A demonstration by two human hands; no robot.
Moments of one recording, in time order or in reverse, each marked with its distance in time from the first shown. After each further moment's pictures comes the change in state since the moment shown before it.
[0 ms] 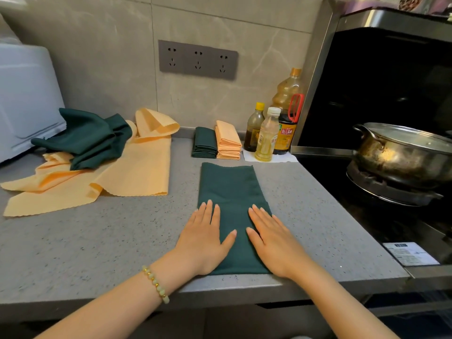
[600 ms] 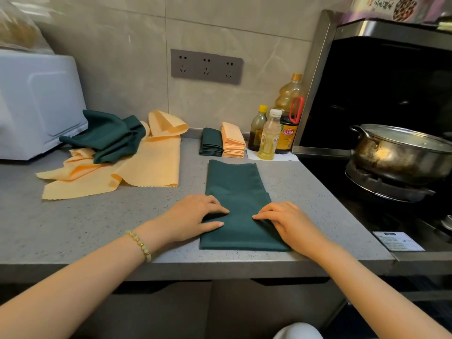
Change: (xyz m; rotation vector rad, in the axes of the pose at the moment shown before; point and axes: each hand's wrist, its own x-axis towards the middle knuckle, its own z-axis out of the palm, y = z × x) left_hand -0.018 -0.043 -0.035 0.000 0.077 0.373; right_hand -0.019 0.029 -0.029 -0.055 0.127 -0.264
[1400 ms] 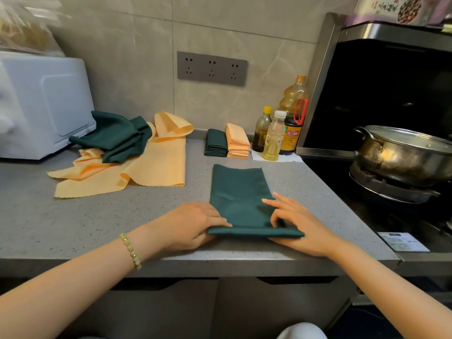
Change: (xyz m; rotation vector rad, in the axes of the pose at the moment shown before) left_hand -0.030 0.001 -0.009 0.109 -0.021 0.232; right_hand -0.011 0.012 -0.006 0.171 -0.012 -0.136
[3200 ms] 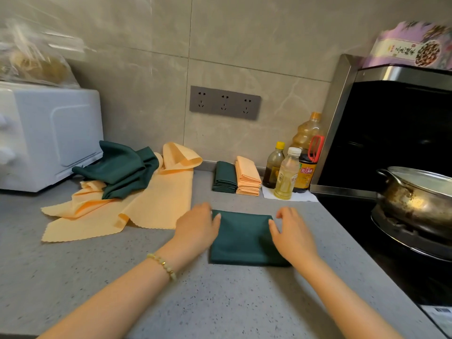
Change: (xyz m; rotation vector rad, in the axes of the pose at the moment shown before) left_hand 0.072 -0.048 -0.016 -0.312 0.306 -0.883; right_hand 0.120 -0.004 0.003 -0.114 0.372 0.609
